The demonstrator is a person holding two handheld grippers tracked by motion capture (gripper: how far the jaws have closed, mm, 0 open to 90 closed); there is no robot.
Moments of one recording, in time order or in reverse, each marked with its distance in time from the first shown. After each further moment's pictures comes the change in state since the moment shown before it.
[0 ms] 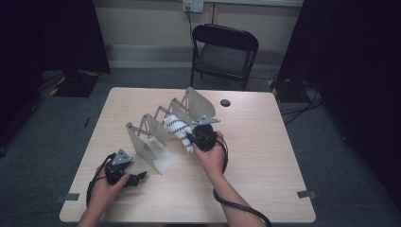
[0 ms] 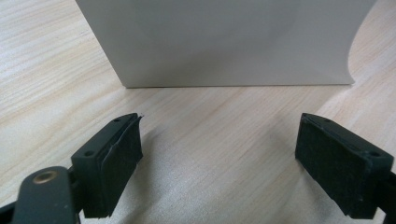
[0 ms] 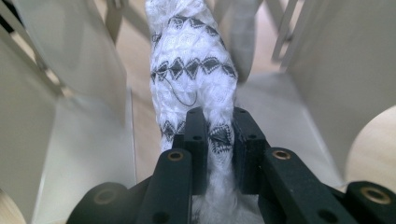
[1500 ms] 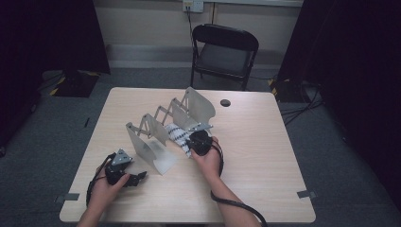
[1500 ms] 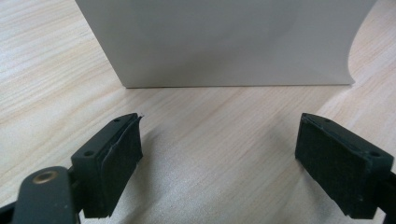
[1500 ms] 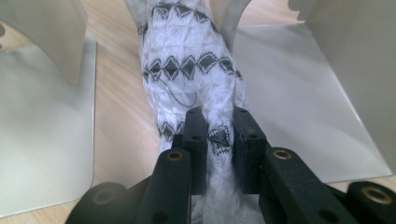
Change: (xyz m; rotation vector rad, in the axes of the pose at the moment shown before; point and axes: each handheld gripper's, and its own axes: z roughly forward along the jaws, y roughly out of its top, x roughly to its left) left arm 0.000 0.000 0.000 0.002 -0.003 0.001; right arm -0.004 -0.039 0.050 0.109 -0.023 -0.036
